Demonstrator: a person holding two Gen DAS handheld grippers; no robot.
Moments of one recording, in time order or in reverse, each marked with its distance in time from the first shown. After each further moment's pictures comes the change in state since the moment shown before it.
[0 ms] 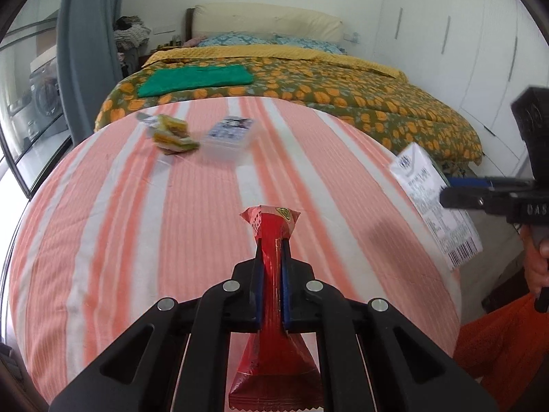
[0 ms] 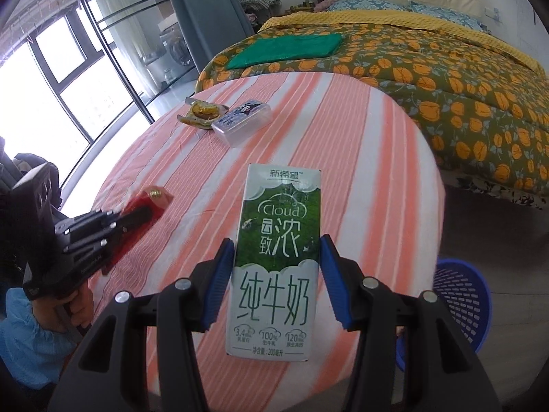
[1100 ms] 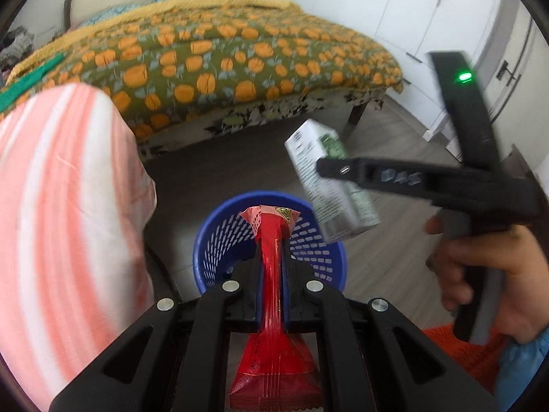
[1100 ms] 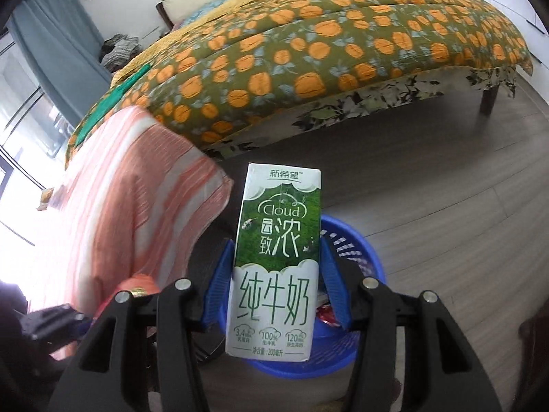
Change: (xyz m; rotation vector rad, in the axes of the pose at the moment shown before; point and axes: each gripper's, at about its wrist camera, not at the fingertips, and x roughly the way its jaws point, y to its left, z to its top) left arm 0.171 -0.316 0.012 0.195 0.222 -0.289; right arm -0.029 -0.305 -0.105 0.469 -0.075 -0.230
